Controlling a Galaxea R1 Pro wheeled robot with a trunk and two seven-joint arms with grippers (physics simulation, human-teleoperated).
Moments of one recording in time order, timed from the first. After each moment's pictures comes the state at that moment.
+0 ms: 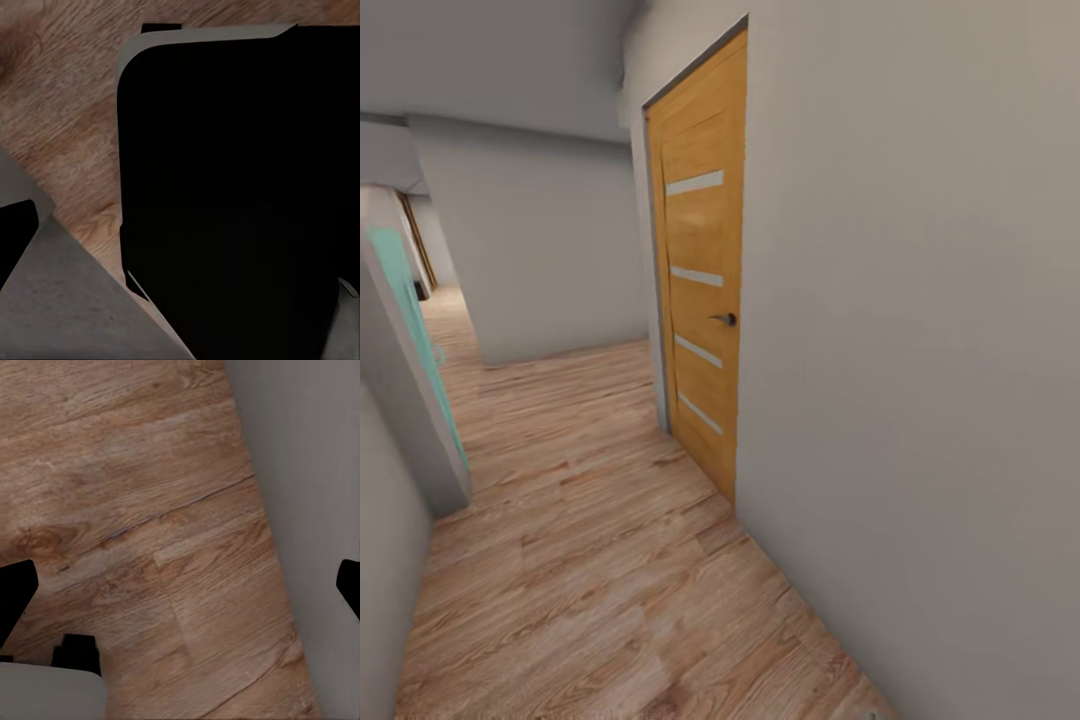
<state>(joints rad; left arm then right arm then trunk) -0.04 0.00 0.00 -0.01 0.01 -0.01 0.00 -0.41 0.07 0.46 -0.05 -0.13 0.11 -0.30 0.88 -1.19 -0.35</state>
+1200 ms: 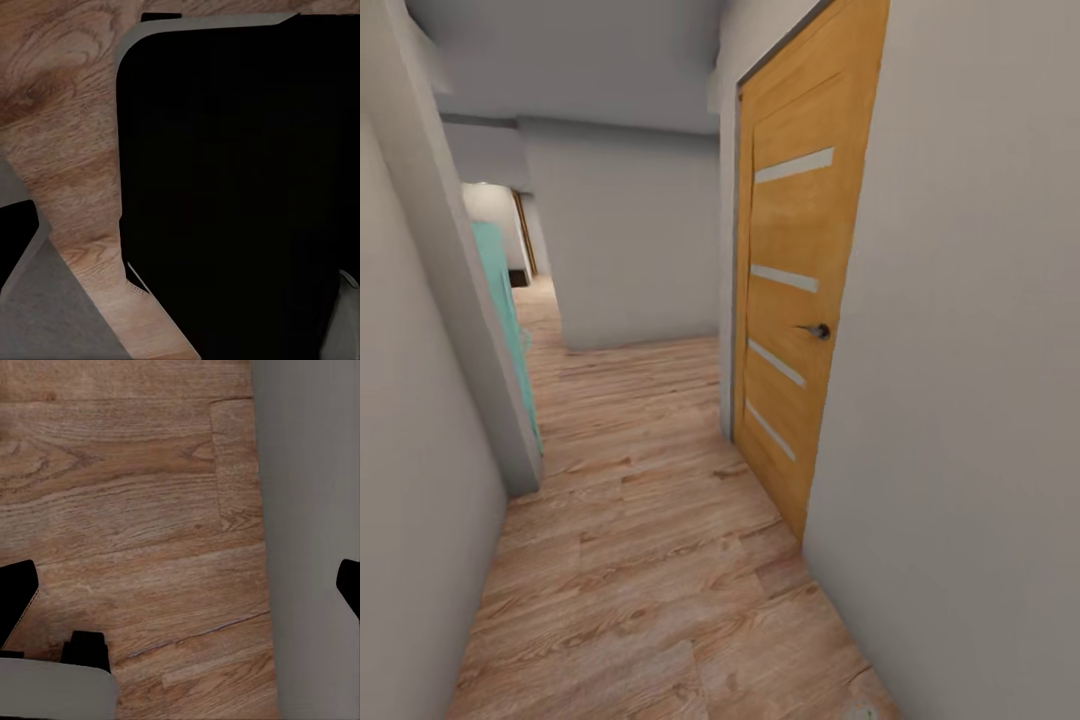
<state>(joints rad) -0.04 0.00 0.01 -0.01 0.01 -0.01 0.00 -0.41 0.08 0.45 -0.06 -0.13 0.11 -0.30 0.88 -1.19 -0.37</state>
